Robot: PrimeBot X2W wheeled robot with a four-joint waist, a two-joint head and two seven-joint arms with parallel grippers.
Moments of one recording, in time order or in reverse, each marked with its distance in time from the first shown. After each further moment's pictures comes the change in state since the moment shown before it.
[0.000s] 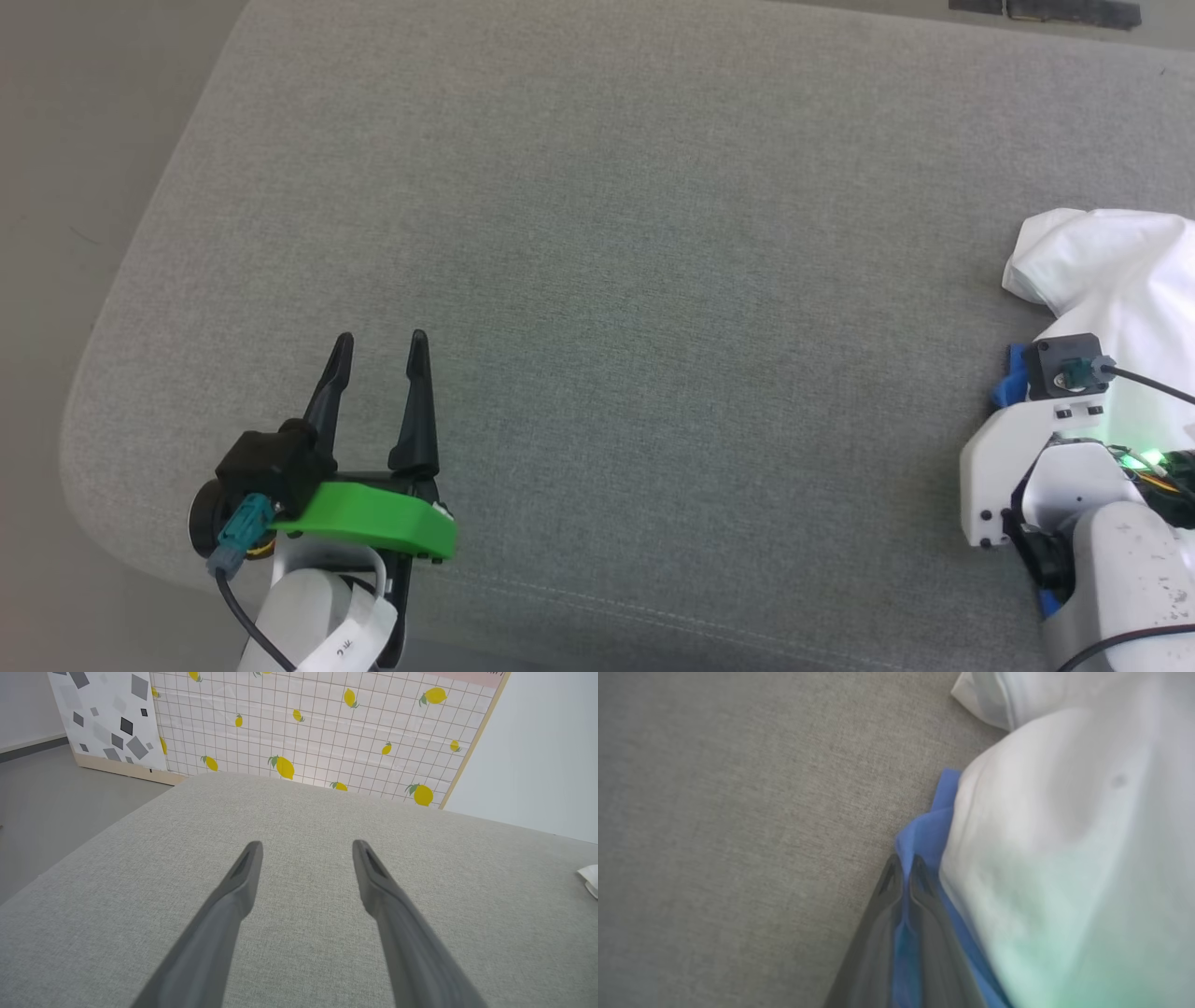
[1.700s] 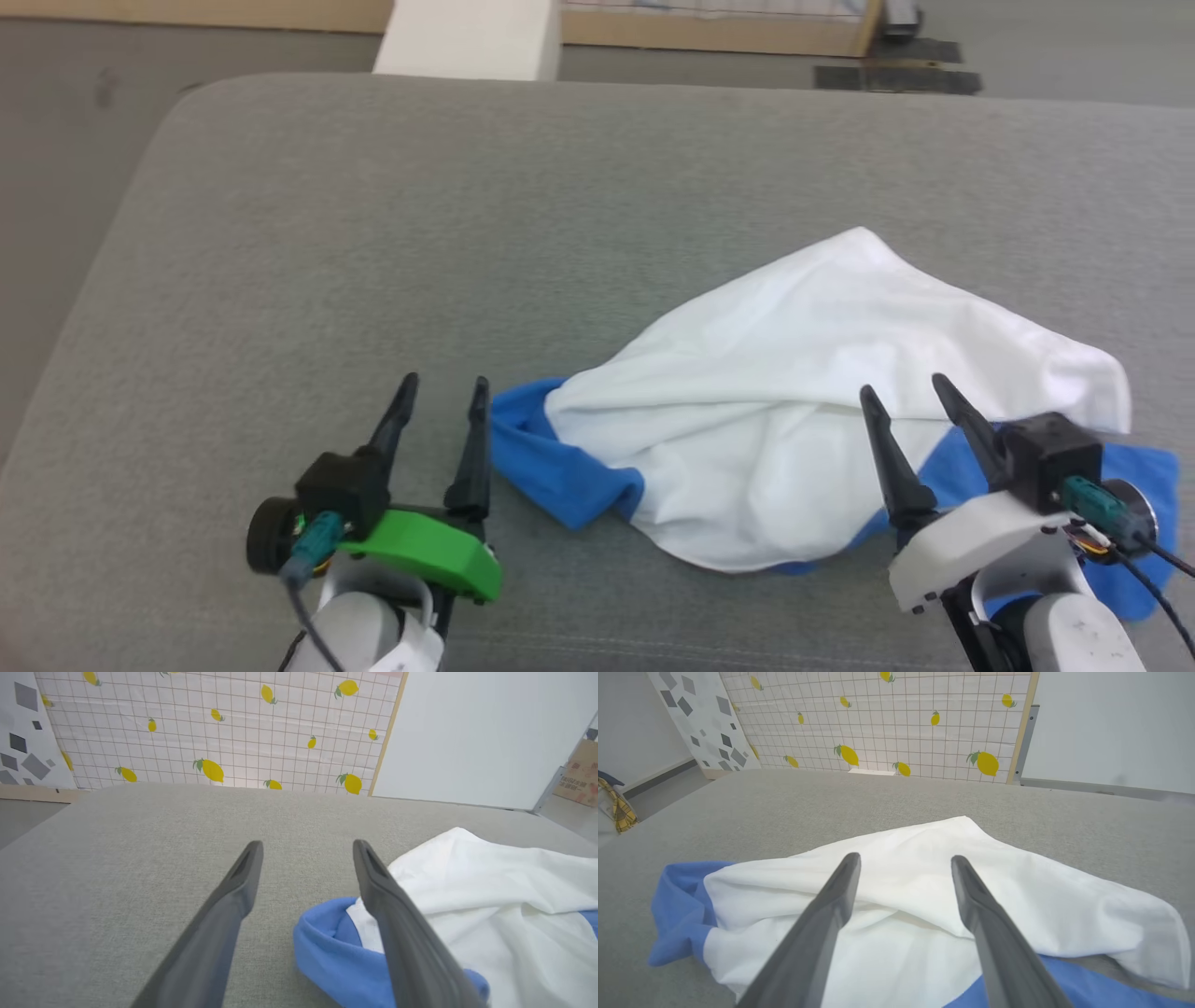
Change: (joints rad) left arm 0.023 0.000 -0.080 0.067 0.036 -0.017 0.000; right arm 0.199 -0.005 0.212 -0.208 0.269 0.000 -0.499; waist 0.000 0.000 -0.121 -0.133
